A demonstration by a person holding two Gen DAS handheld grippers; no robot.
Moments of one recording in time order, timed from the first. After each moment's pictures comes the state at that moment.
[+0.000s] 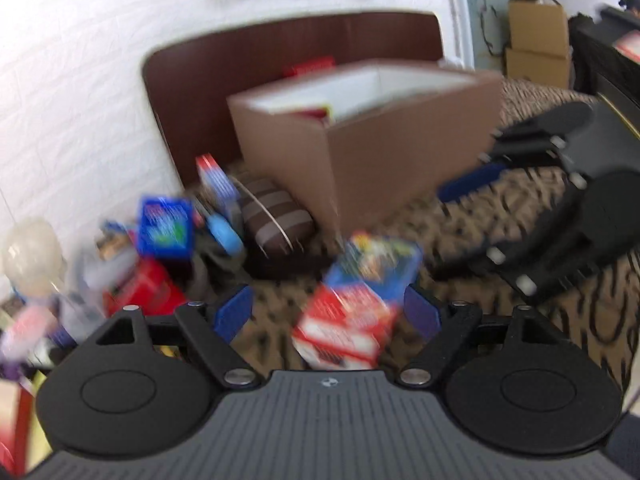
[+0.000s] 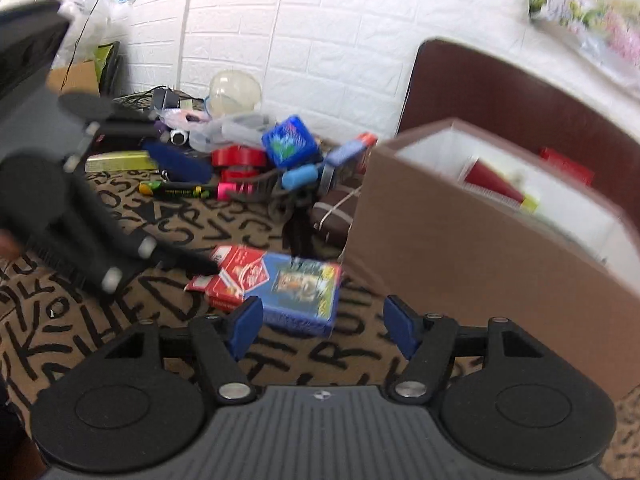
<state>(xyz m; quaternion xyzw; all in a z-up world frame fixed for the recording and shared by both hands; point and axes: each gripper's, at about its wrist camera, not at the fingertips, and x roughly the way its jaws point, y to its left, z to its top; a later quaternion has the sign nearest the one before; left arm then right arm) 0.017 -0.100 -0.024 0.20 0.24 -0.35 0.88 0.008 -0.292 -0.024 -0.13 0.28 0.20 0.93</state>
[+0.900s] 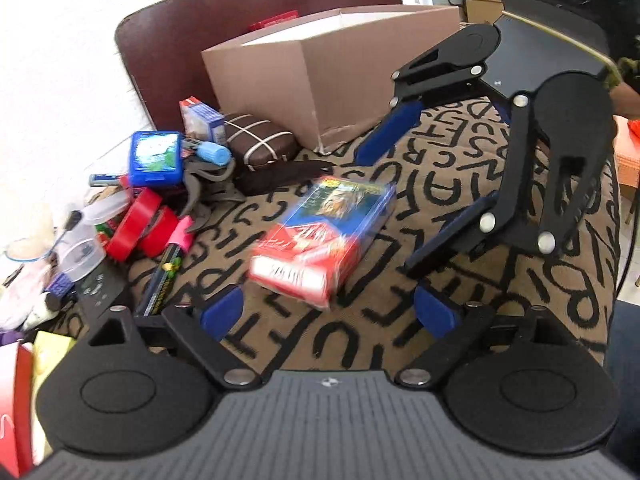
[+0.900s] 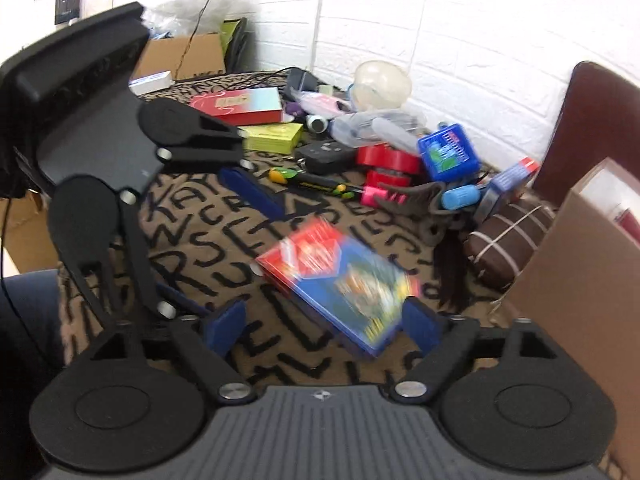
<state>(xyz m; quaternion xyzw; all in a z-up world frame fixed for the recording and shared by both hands) 0.009 -0.044 -0.034 0.25 0.27 -0.38 0.85 0.009 -0.237 -0.025 -0.18 0.28 0.37 0.87</state>
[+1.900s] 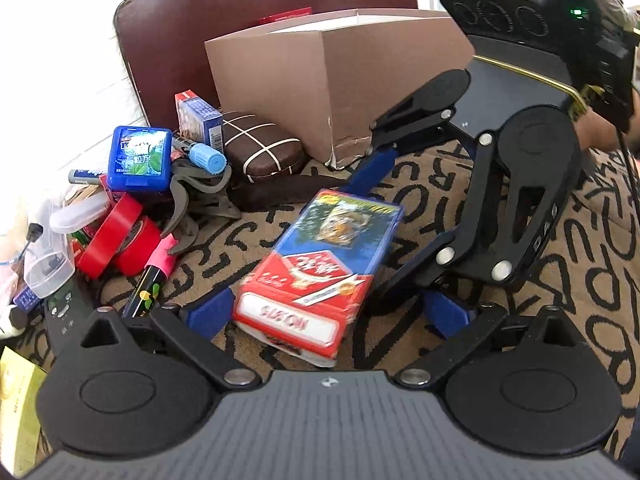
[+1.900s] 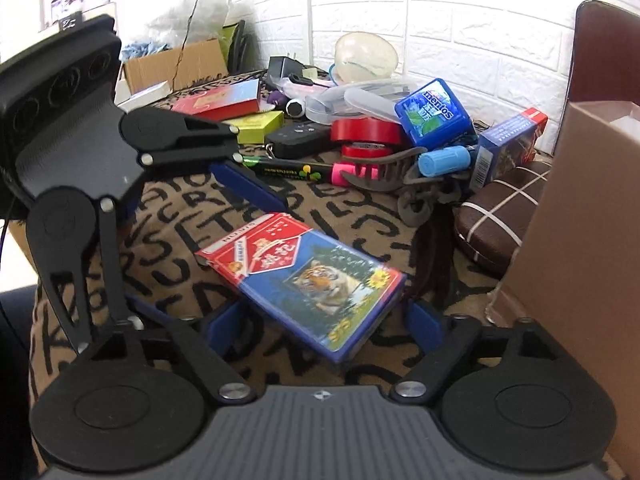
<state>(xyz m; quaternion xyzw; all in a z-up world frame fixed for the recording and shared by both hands) 0.028 -0.069 -0.051 0.22 0.28 -0.38 0.85 0.065 -0.254 -0.054 -0.13 0.31 0.42 0.84</state>
